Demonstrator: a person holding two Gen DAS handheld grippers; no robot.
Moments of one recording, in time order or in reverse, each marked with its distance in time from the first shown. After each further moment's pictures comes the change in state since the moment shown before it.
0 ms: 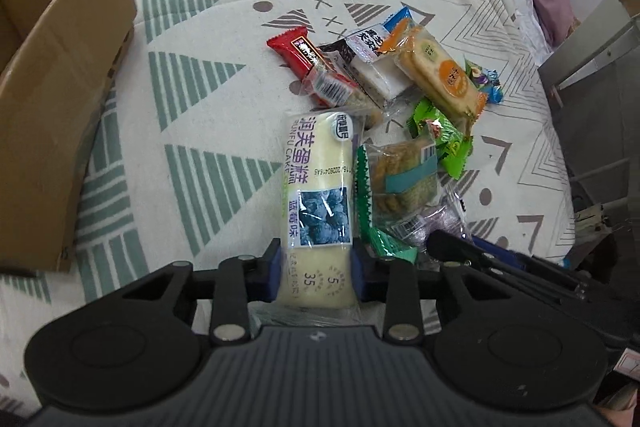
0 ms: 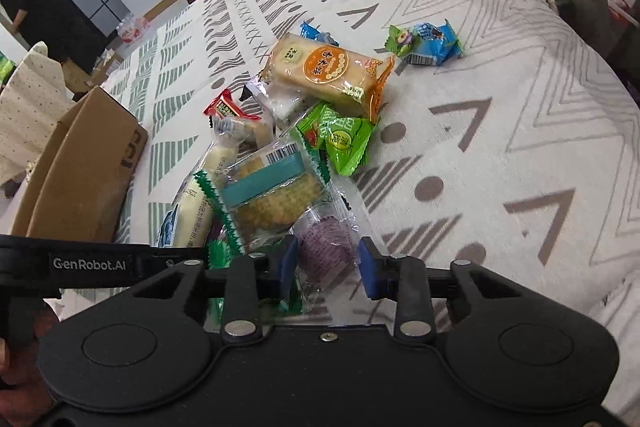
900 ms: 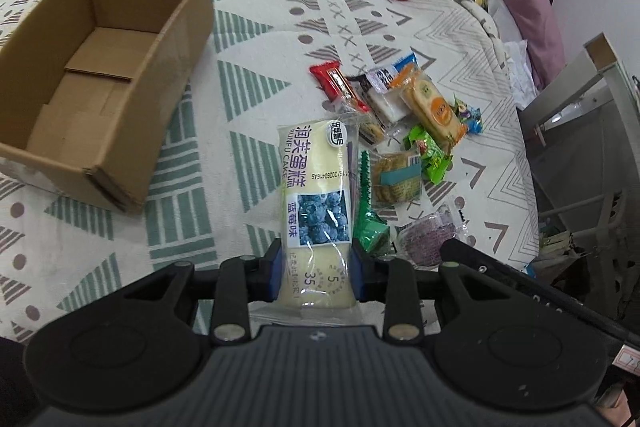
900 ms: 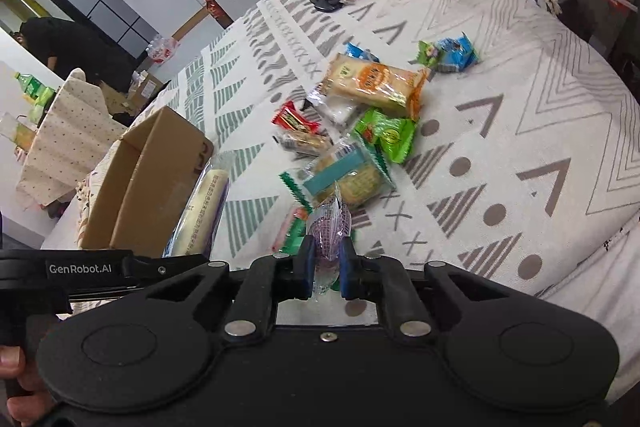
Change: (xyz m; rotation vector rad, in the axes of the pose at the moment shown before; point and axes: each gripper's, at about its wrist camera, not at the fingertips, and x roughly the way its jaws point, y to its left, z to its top) left arm -0.078 0.021 -0.023 -0.109 -0.069 -0.019; right arm -0.050 0.029 -0.001 0.047 -0.025 0.113
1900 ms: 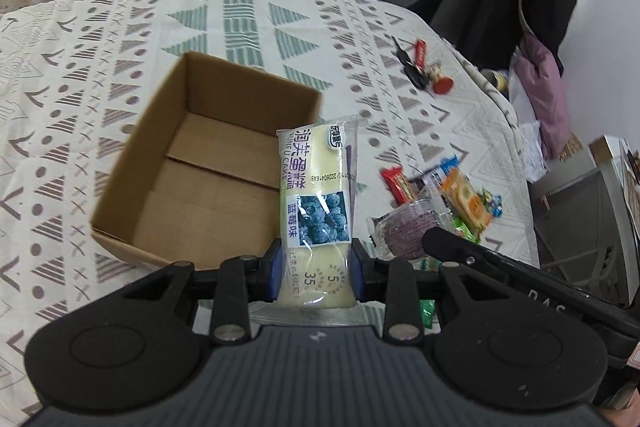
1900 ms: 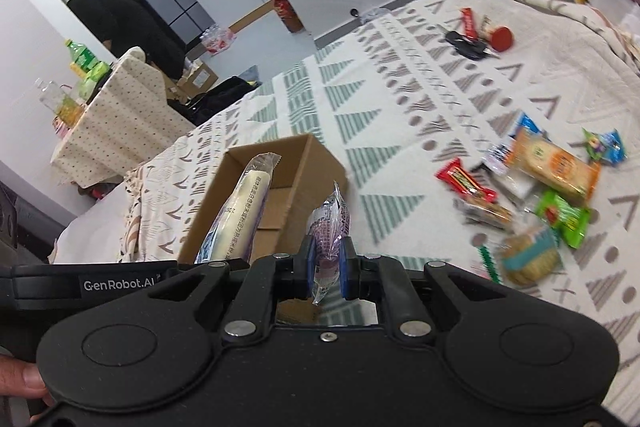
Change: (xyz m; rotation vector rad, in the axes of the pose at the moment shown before) left arm -0.082 0.092 0.060 -0.046 -0.125 0.011; right arm 0.027 0.154 0.041 -0.144 -0.022 0.082
